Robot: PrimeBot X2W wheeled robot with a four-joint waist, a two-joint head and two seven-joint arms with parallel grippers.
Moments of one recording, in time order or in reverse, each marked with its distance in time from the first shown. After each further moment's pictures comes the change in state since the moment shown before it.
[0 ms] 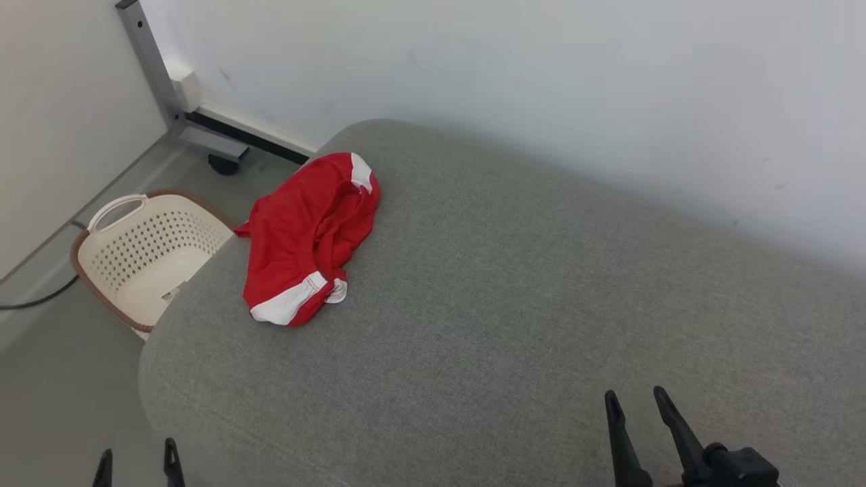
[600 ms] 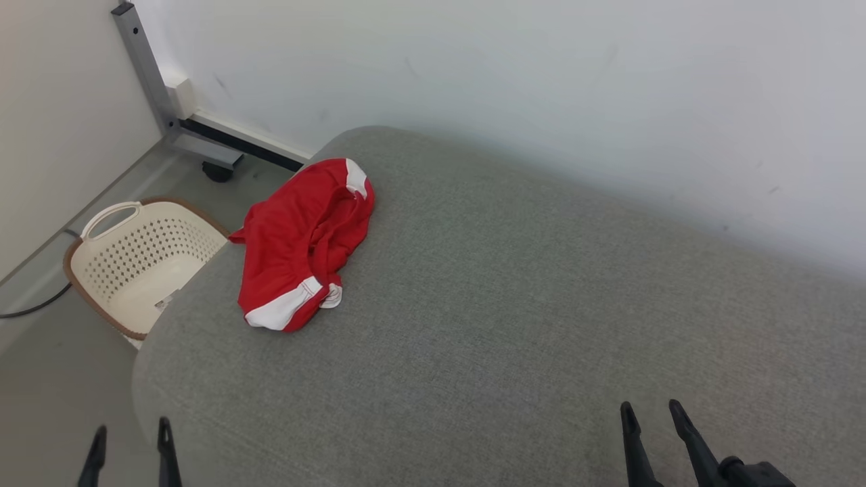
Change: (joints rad) left arm -0.068 0.027 0.018 0.057 0.007 -0.043 0.000; right arm 0.032 0.000 -0.026 -0.008 0.016 0.000 0.000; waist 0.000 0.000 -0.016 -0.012
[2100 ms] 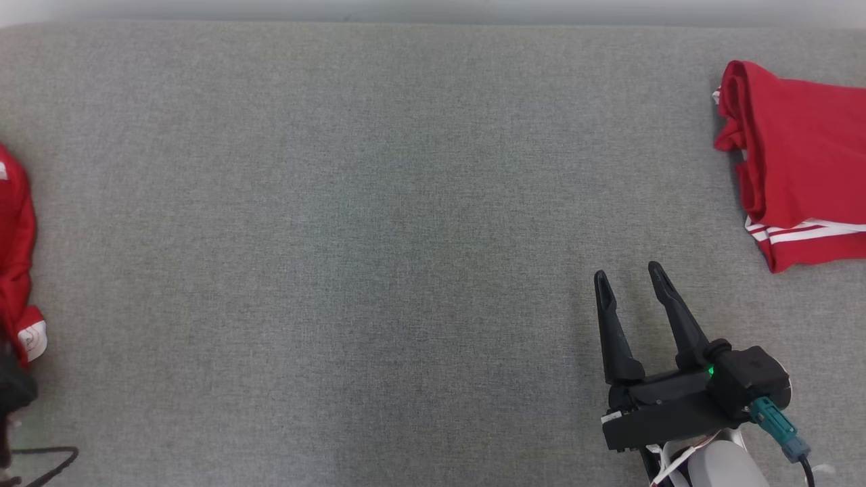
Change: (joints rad) left arm -0.780 0.325 0.169 0.890 -0.238 -0.046 0.285; right arm -0.261 -0.012 0.052 -0.068 -0.053 0.000 0.000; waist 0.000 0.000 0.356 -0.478
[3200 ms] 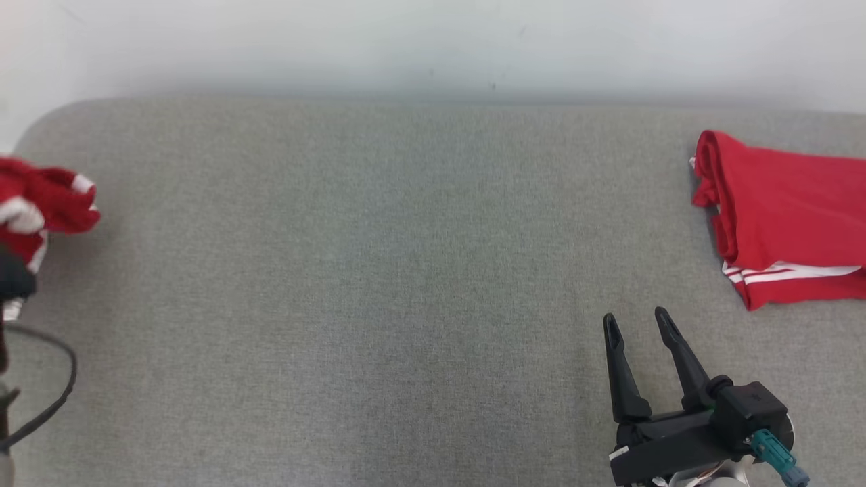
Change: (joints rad) left arm -0.131 0.021 -0.209 -0.154 -0.033 -0.007 -0.150; right arm 0.080 0.008 -0.029 0.039 0.011 0.000 0.000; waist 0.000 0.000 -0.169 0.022
